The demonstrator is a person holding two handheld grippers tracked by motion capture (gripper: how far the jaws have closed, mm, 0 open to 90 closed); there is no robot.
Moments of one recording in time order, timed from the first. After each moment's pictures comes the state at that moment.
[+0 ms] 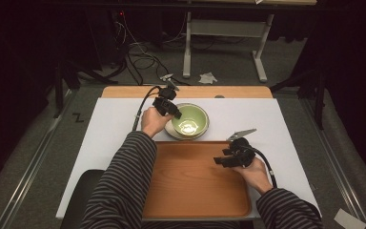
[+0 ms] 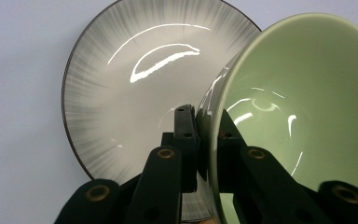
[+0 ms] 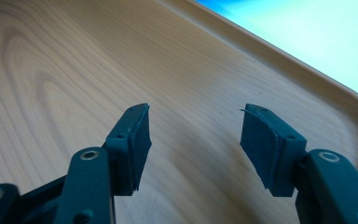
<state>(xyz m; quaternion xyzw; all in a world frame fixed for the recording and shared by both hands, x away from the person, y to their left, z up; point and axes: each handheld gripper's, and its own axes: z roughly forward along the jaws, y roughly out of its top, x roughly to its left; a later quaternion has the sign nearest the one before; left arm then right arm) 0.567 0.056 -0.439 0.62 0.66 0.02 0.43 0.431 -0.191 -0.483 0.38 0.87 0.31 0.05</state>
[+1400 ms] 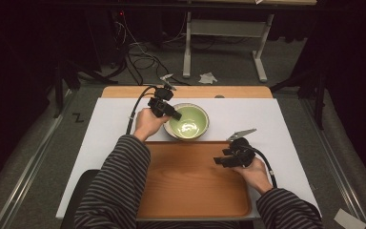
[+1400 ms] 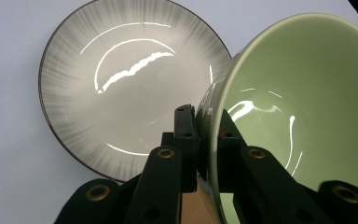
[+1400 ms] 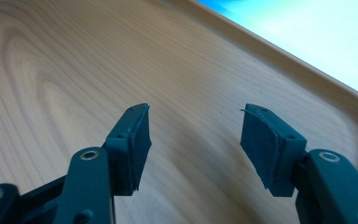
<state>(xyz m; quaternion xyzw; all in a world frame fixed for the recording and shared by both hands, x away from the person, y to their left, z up) 0.535 0.068 -0.410 0.63 0.63 -0.01 0.46 0.431 -0.191 -0.484 0.37 0.87 0.31 0.05</state>
